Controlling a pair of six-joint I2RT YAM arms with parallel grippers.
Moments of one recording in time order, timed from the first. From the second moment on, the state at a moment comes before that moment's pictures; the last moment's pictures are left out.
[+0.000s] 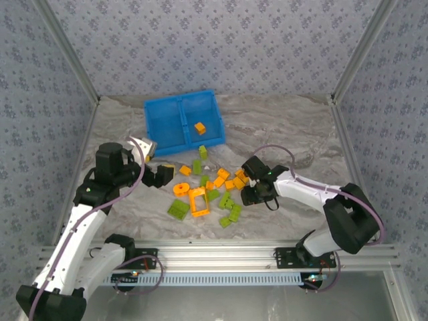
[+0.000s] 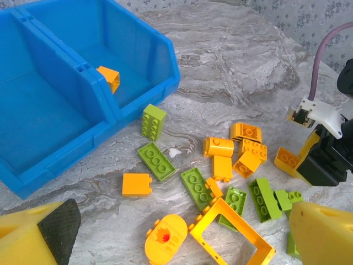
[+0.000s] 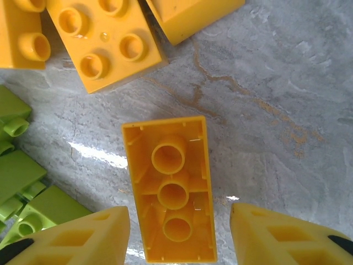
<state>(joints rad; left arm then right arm) -0.26 0.79 0.82 -0.58 0.45 0.03 0.66 1.44 0.77 -0.65 -0.01 0.38</state>
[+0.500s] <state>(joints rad) -0.29 0.79 0.82 -0.59 0.40 0.05 0.68 1.50 0.81 -0.65 0.06 0.40</state>
